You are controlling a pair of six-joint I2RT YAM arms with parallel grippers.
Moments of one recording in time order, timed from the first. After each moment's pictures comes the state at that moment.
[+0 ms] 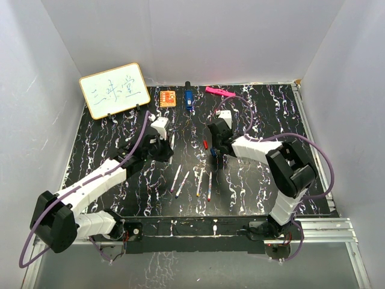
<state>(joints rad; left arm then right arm) -0.62 1.19 0.80 -0.26 0.02 -0.31 0.58 1.75 1.02 -0.11 0.43 0.40</state>
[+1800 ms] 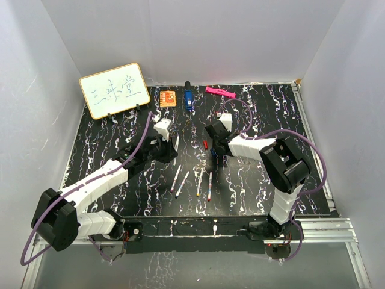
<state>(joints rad) -0.62 1.21 0.76 -0.16 0.12 -0.29 0.59 1.83 1.05 -0.16 0.48 0.49</state>
